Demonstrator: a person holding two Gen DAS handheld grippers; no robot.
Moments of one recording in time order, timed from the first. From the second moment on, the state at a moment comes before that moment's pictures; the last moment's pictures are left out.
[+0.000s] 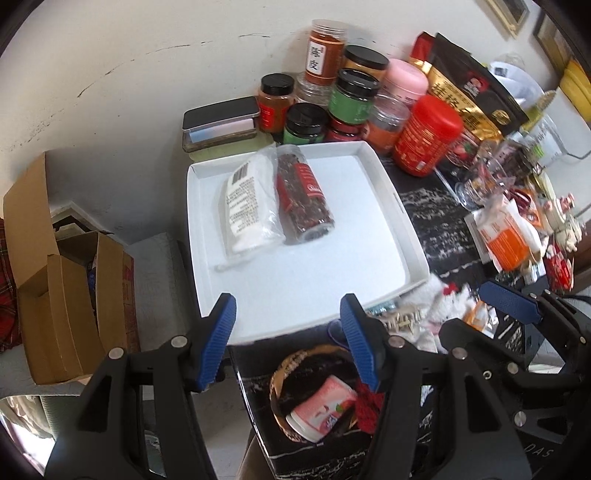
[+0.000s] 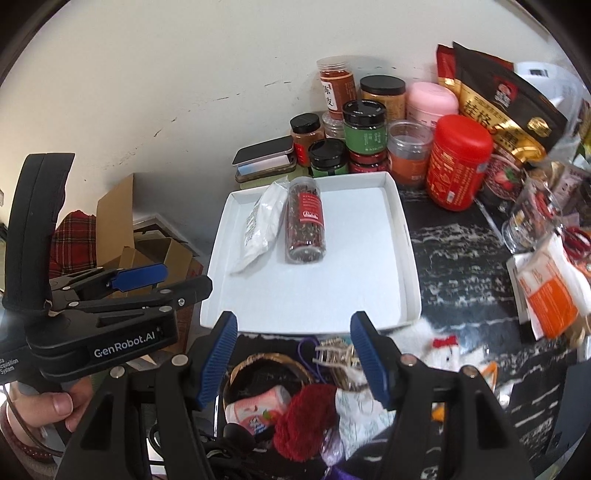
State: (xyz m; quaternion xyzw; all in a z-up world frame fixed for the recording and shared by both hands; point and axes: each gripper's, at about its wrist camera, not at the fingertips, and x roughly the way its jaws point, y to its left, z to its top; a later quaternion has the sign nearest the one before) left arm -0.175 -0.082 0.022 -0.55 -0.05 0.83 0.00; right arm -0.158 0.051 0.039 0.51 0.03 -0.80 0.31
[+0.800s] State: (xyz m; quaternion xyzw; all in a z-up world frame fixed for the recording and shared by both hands) left arm -0.110 -0.013 0.014 -0.56 0.00 0.82 0.05; right arm -0.086 0.132 0.017 0.54 0.00 -0.80 0.27
